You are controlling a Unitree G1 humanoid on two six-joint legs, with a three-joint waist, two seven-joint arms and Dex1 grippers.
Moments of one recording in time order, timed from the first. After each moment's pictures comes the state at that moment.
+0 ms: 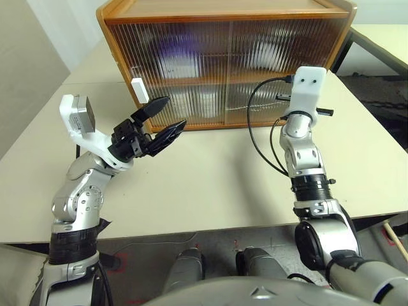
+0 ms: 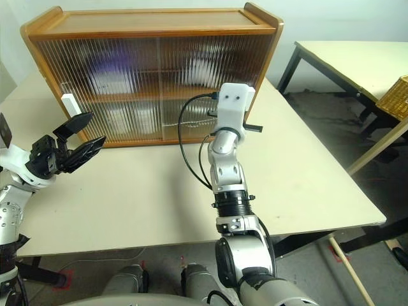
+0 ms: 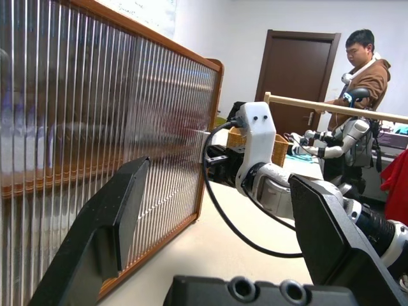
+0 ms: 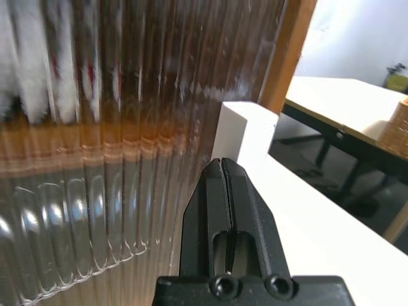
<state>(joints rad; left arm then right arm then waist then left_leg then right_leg) -0.22 0.48 0.27 -0.21 -0.81 0.26 -0.97 -0.65 -0.05 -0.08 0.22 -0.19 0.24 -0.39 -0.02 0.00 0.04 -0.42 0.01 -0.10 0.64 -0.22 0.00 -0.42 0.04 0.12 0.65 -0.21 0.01</state>
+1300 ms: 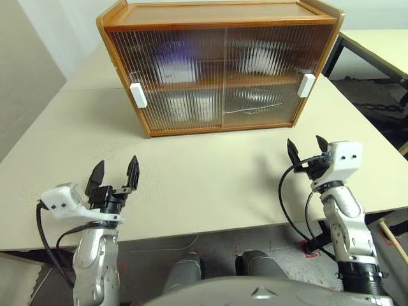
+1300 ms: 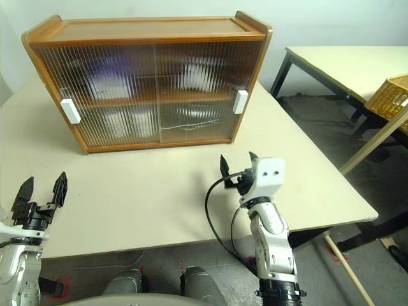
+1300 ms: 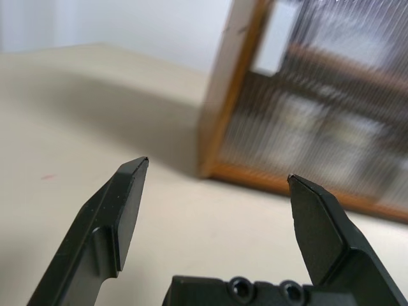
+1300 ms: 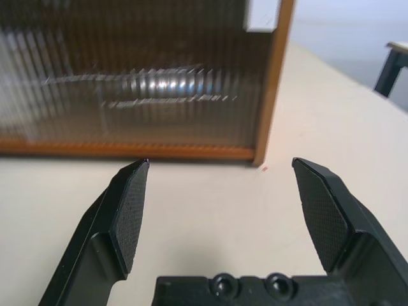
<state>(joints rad) 0.32 0.08 0.36 -0.28 -0.32 -0.12 -0.27 0.03 -0.20 -0.14 -0.12 0.17 -0.01 0.26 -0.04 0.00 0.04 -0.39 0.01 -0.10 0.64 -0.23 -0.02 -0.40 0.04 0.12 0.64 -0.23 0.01</state>
